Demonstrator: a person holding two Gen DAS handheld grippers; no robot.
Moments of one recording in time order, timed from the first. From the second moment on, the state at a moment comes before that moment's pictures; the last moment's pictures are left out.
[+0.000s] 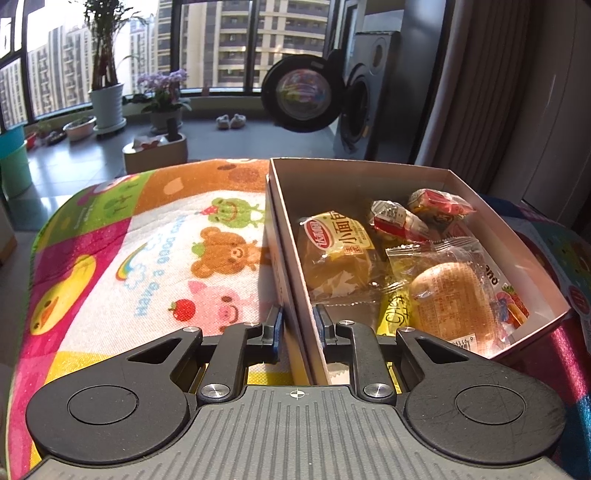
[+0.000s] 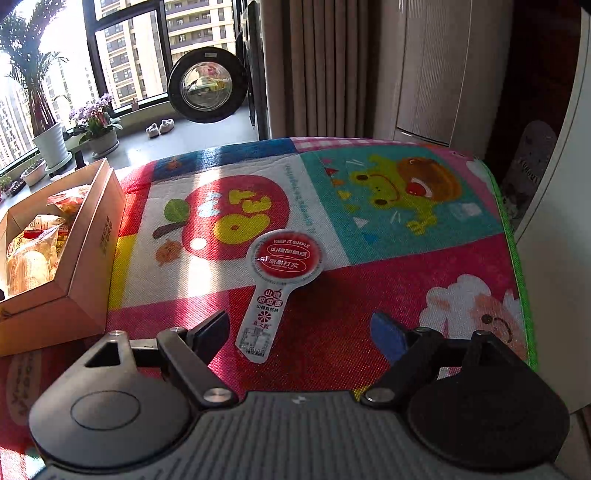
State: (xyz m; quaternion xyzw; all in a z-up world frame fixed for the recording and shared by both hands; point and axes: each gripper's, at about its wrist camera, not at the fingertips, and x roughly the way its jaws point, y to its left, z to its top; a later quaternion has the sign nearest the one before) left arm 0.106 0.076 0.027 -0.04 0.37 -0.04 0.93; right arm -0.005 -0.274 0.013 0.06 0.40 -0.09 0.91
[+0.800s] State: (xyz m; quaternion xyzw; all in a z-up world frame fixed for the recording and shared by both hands) left arm 0.103 0.076 0.028 -0.04 0.37 -0.04 0.93; right arm 0.051 -0.245 0.004 -0.01 0.40 -0.08 0.91
